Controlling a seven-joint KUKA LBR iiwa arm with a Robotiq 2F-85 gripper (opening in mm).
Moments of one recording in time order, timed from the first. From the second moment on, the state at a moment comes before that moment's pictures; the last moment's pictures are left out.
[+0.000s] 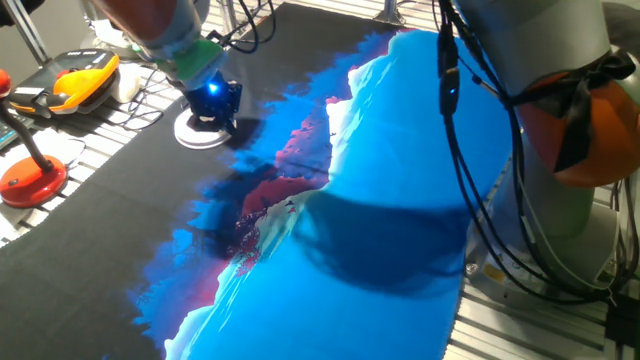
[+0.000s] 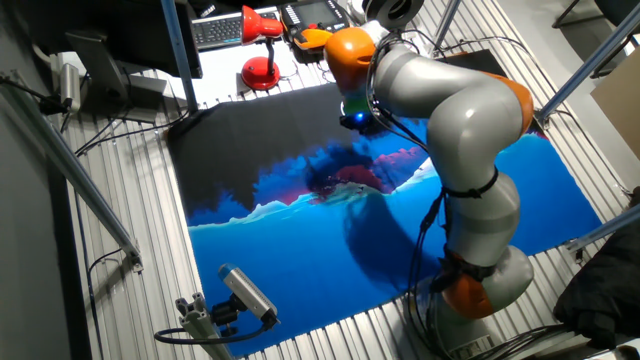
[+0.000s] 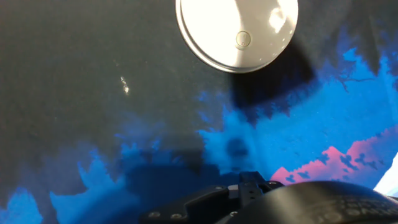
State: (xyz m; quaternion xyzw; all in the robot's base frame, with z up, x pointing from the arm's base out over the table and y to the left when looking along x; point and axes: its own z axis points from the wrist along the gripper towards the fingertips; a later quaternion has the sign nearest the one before) arm 0.582 0.044 0.137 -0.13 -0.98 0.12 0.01
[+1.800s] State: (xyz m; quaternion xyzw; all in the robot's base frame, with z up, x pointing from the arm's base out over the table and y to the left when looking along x) arm 0.543 0.031 0.177 -0.13 -0.99 0.11 0.03
